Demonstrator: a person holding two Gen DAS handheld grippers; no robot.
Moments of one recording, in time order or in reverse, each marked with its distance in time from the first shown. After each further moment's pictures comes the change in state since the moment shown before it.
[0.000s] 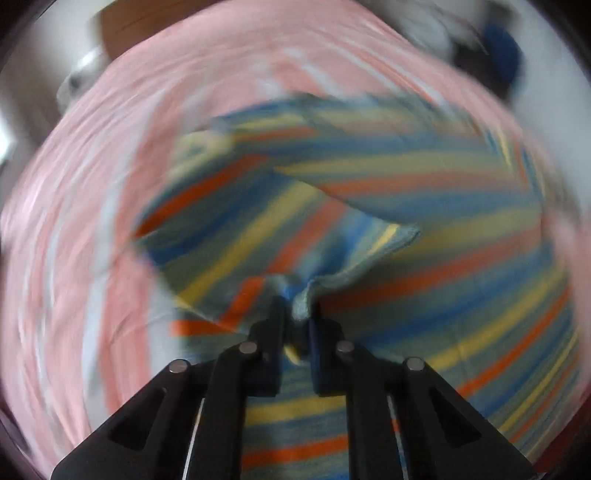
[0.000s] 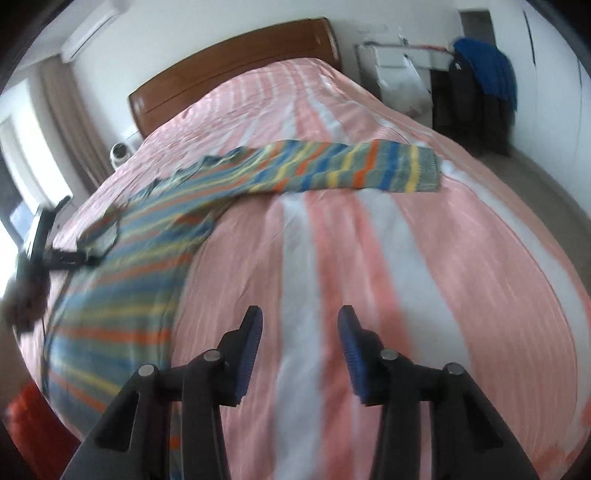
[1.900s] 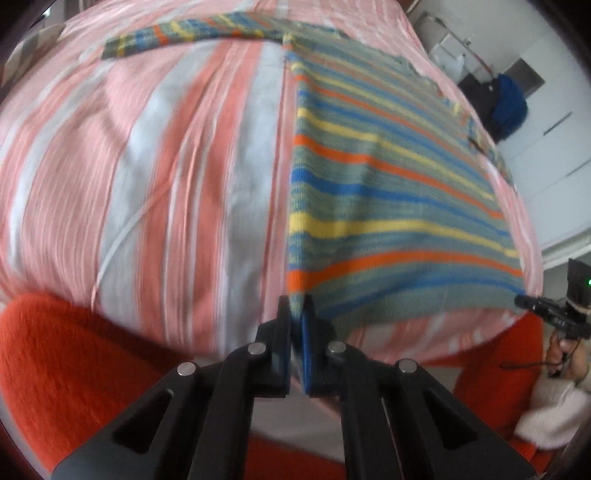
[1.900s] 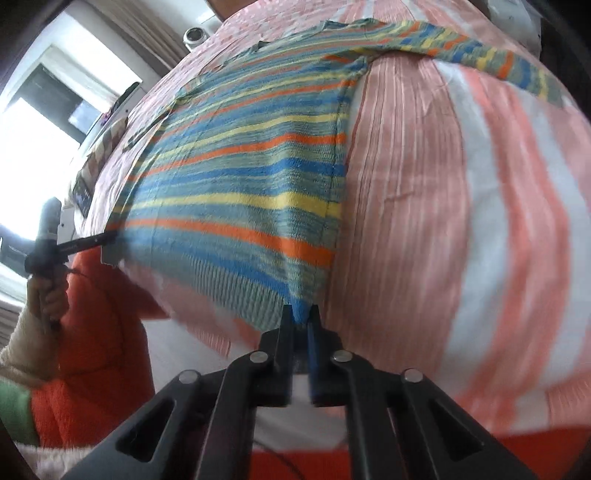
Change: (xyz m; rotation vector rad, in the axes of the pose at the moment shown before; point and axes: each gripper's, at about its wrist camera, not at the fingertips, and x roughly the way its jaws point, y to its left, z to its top) left arm -0.112 0.027 -0.258 -0.217 0.190 -0.205; right arm -0.035 0.062 -0.059 -0.162 0.523 0.310
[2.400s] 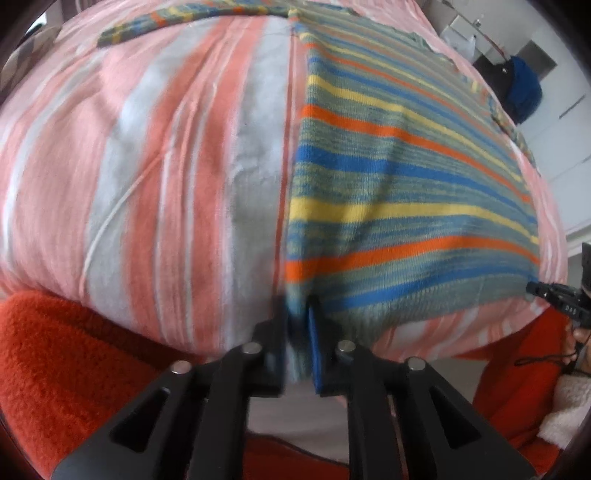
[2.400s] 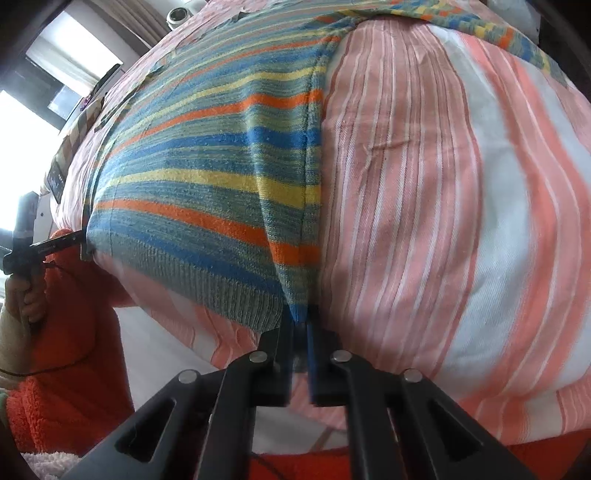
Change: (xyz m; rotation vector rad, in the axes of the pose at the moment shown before) left arm 0.027 -0.019 0.001 0.021 0.011 0.091; right arm 0.038 -0.007 0.004 0.003 0.050 -0.085
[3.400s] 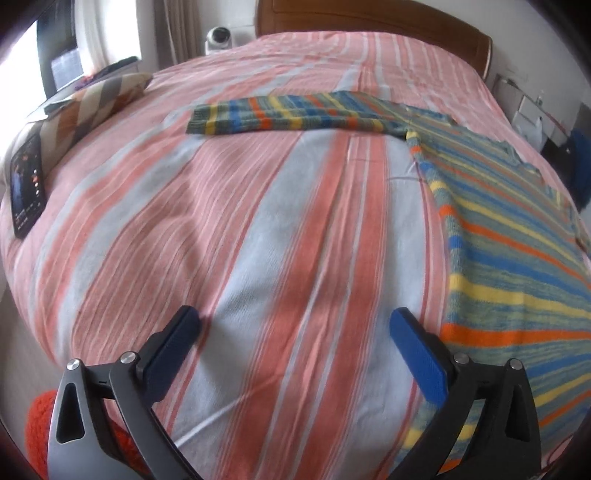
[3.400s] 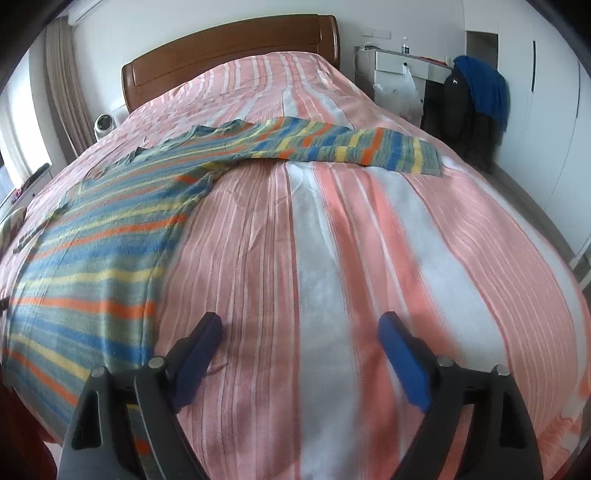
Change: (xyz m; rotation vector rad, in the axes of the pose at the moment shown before) left arm 0.008 0.051 0.071 -0.169 -0.366 0.287; right arm -0.024 -0.057 0.041 0.207 -0.508 -0.340
